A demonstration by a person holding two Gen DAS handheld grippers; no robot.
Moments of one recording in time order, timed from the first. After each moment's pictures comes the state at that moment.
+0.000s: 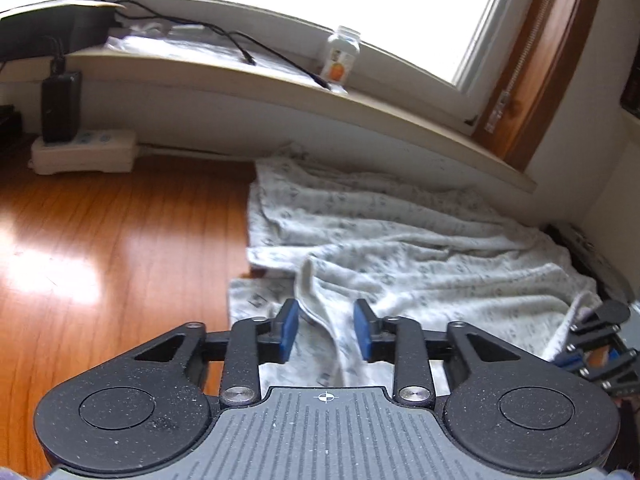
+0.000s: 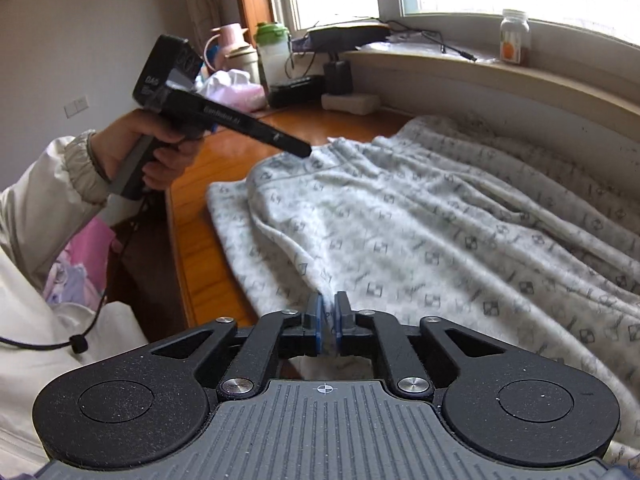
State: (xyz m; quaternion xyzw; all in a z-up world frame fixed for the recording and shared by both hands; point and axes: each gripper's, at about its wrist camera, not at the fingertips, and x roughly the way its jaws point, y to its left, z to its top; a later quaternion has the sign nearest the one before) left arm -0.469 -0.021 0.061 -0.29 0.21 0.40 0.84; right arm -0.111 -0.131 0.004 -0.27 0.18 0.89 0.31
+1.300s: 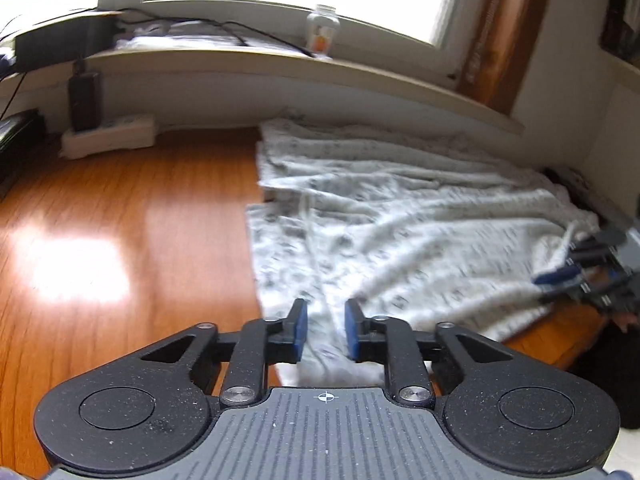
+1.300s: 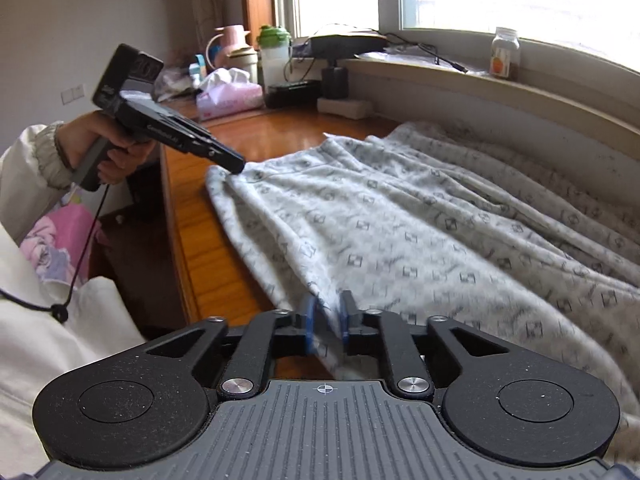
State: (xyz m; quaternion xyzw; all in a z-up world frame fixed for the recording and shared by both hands) left arm -0.498 -0.083 0.054 -0.25 0.26 0.41 0.84; right arm -0.089 -0.165 -0.005 -0.26 0.14 0.90 0.33
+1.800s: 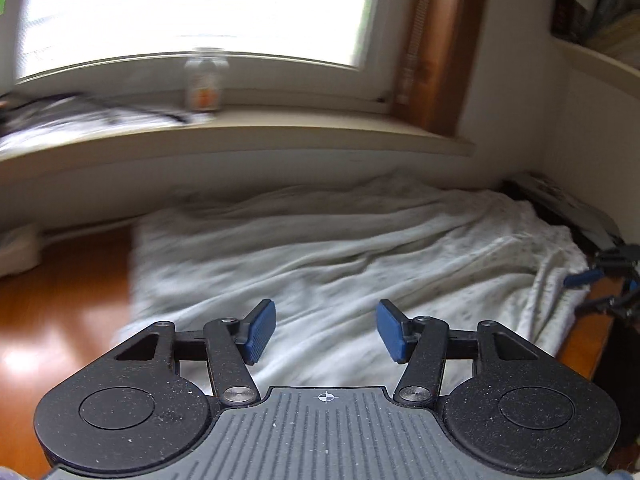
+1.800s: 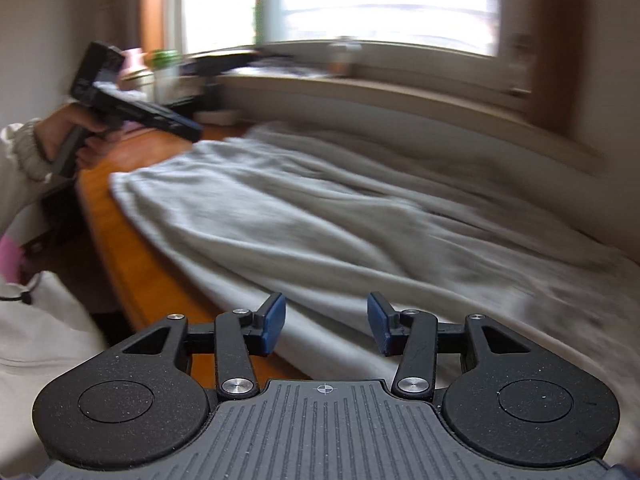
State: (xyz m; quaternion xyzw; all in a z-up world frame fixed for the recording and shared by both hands) left arm -0.359 -0.049 0.088 -0.18 0.25 0.33 0.89; right arm 0.061 -0.208 0.023 -0.26 0.16 0.81 0.50
